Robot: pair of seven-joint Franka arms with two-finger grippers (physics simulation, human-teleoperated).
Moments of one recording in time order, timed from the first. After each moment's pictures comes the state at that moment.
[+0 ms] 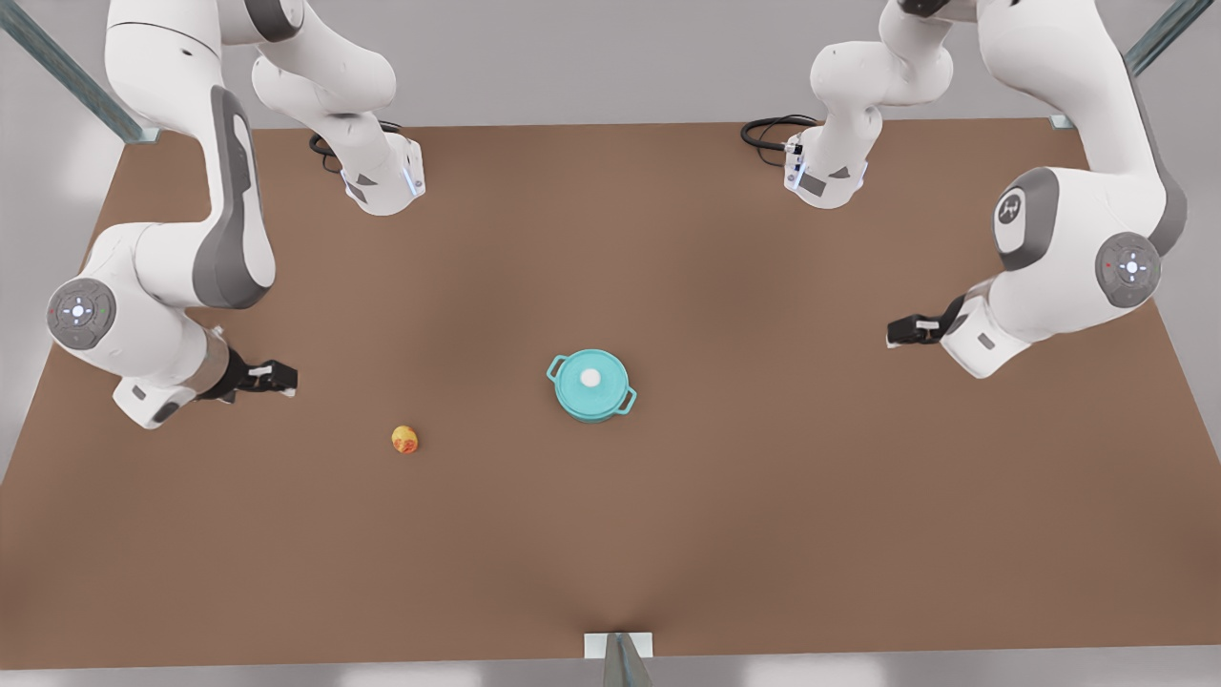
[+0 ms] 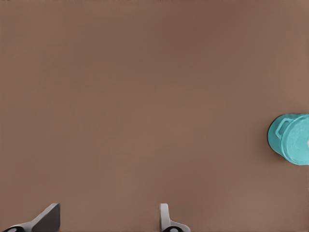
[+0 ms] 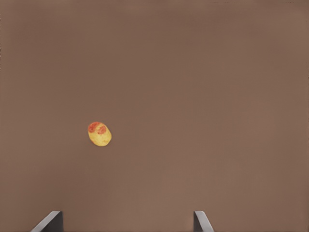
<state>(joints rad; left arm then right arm) -0.06 0.18 -0.02 -1.57 -0.13 1.59 -0.05 0.02 0.23 -0.01 -1.63 0.00 1.83 -0.11</state>
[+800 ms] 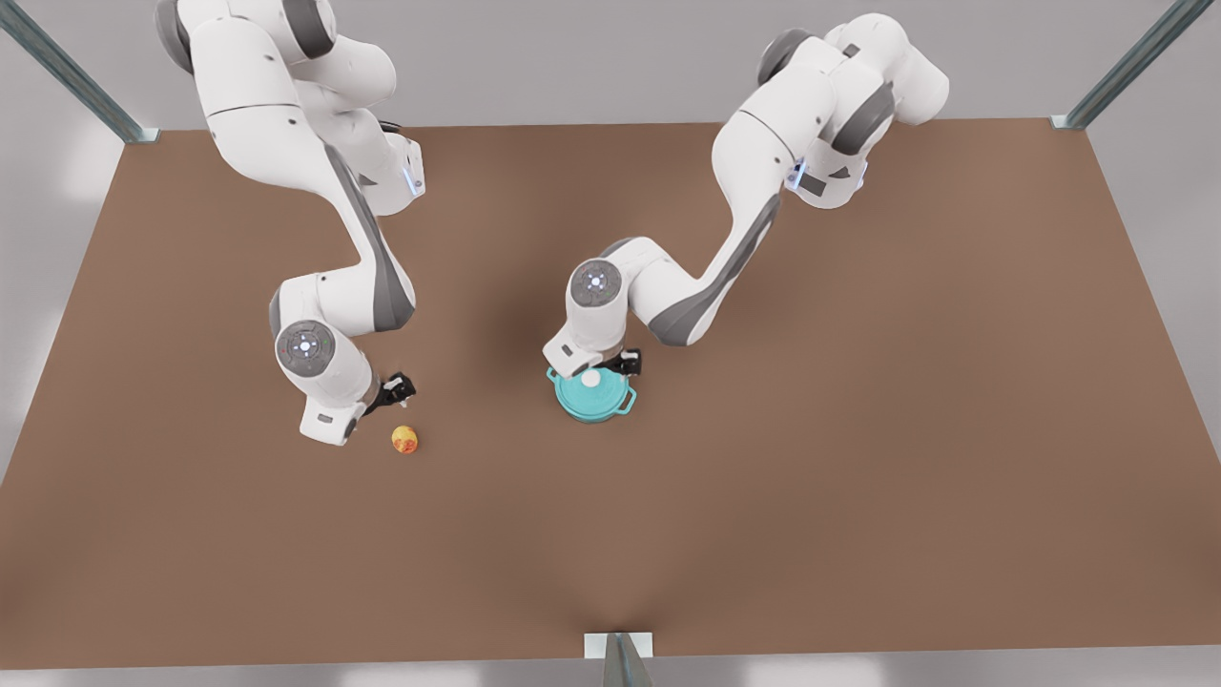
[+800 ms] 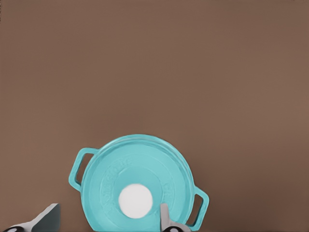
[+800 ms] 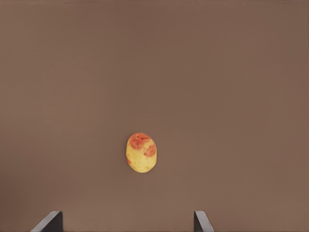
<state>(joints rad) -0.72 0.79 -0.13 -1.24 0.14 2.06 -0.76 0.24 0.36 -0.02 -1.87 -0.08 2.20 -0.21</state>
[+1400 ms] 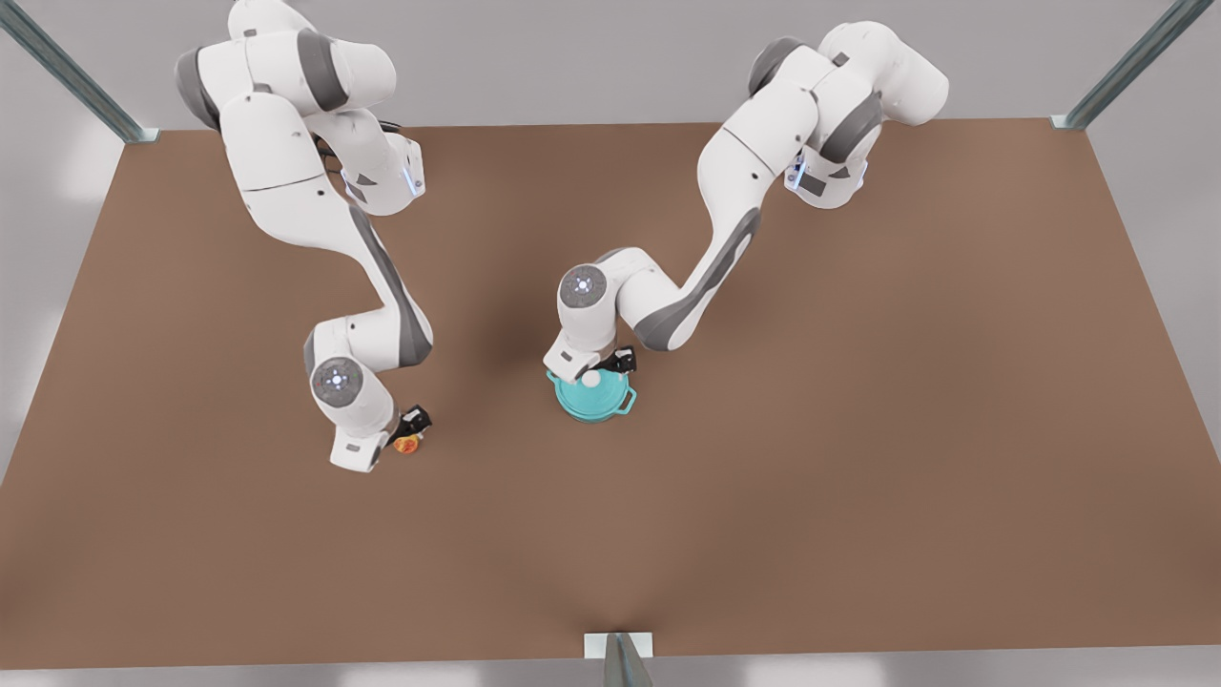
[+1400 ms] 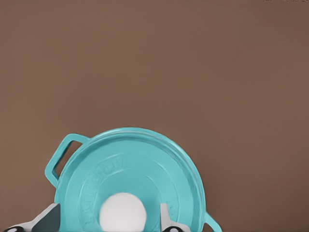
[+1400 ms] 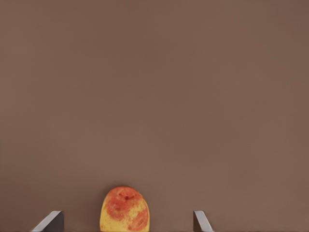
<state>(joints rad) -0.74 0.85 -0.13 -1.29 0.23 2.15 -1.02 0.23 0.56 -0.02 -1.86 -0.09 2.46 -0.25</state>
